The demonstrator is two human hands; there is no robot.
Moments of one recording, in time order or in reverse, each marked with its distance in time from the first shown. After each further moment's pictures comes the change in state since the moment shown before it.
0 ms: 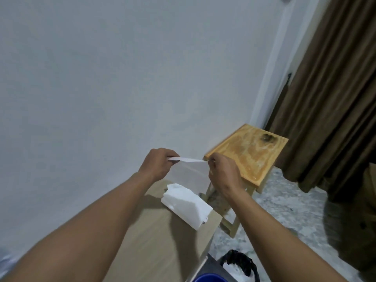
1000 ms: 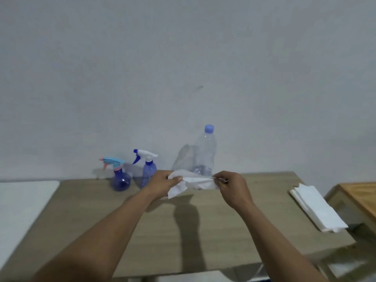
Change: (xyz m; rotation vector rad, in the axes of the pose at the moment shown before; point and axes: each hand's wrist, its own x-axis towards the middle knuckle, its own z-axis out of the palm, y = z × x) left_hand -0.502 -0.122 -0.204 -0.362 0.442 -0.728; right_hand -0.289 -0.303 0.078 0.425 -0.558 -0.440
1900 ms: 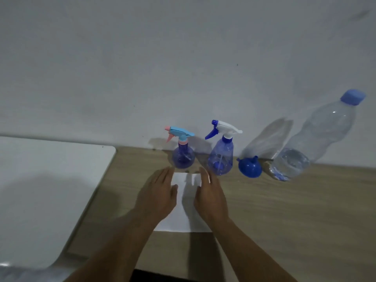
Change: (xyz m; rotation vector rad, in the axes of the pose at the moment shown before) left_hand -0.003 -0.263 -0.132 0.846 0.305 0.033; right_hand -0.004 -0.078 0.348 -0.199 -0.223 -0.188
